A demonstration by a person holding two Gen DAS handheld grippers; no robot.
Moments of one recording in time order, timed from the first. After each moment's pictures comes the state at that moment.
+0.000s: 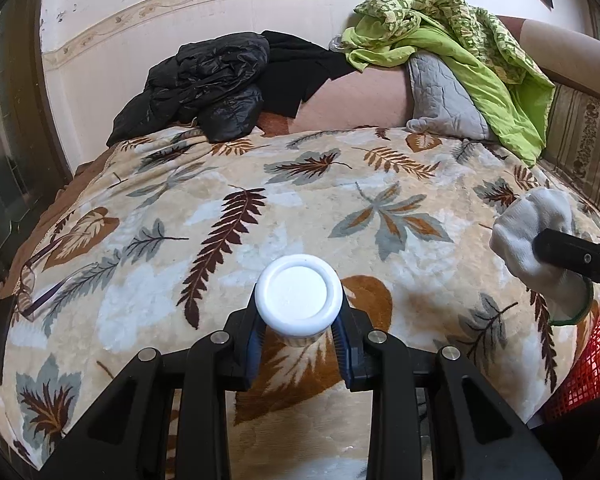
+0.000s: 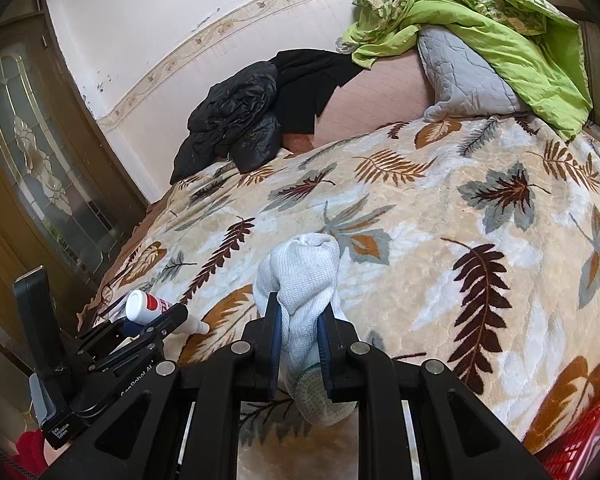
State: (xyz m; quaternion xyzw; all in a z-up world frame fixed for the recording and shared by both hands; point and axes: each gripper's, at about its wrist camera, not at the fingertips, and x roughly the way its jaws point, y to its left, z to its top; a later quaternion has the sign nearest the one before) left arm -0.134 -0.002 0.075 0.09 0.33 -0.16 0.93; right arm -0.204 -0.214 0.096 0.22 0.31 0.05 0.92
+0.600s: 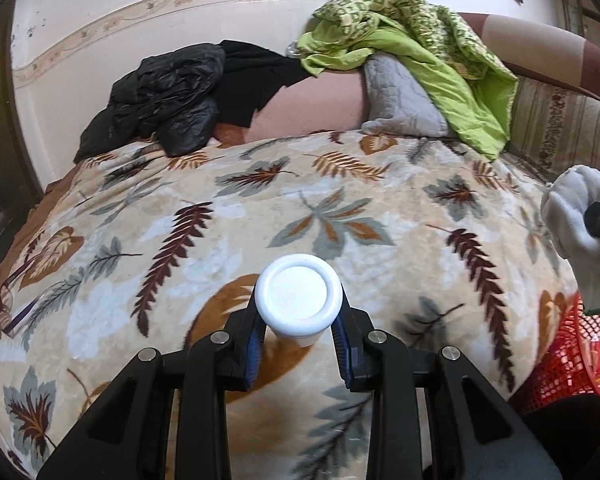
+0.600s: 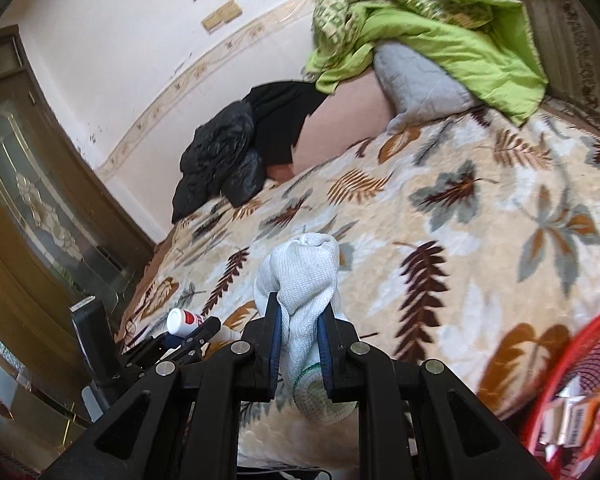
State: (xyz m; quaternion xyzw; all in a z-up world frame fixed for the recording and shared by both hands) left arm -0.156 -0.041 0.088 0.09 0.32 -0.22 0.92; right arm -0.282 -0.274 0.132 0.29 0.28 0.02 0.92
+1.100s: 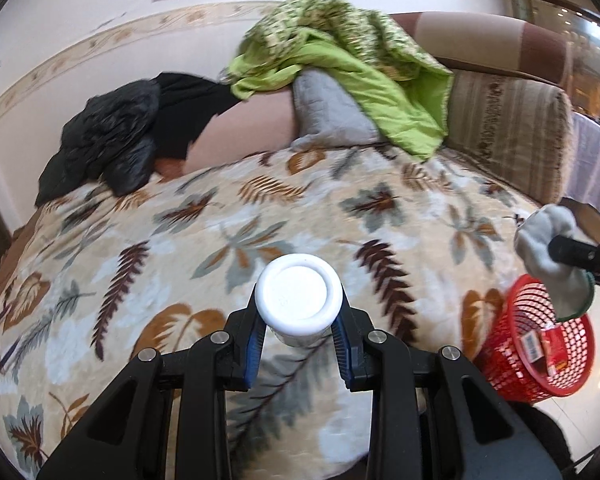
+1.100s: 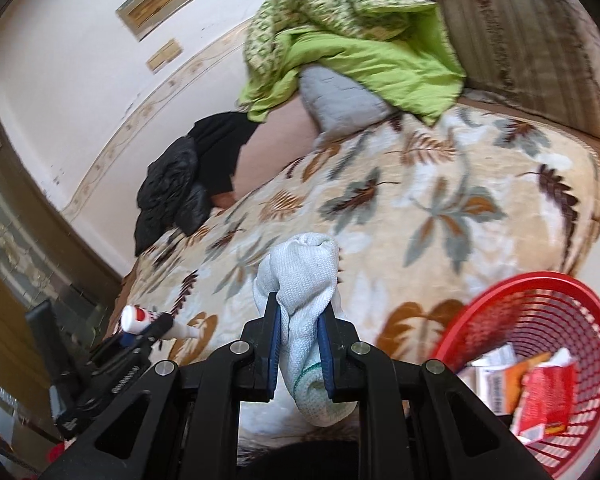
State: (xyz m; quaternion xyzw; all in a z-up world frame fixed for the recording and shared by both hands) left arm -0.210 -0.105 0.124 0.12 0.29 -0.30 0.90; right arm -0.361 -0.341 0.122 0.33 0.27 -0.07 0.90
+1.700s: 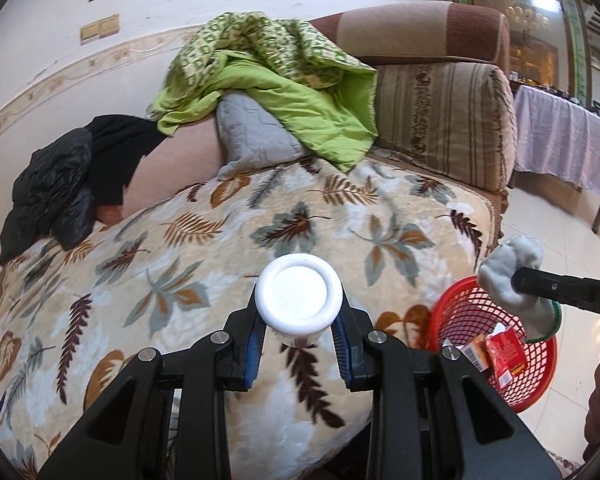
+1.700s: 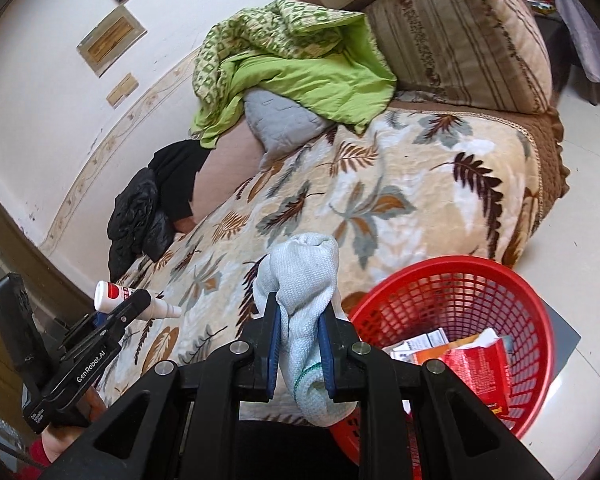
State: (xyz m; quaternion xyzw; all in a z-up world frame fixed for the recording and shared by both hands) left arm -0.264 -0.191 0.145 0.17 0.26 -0.38 0.87; right arm -0.426 -0.386 0.109 0.36 0.25 -0.13 0.89
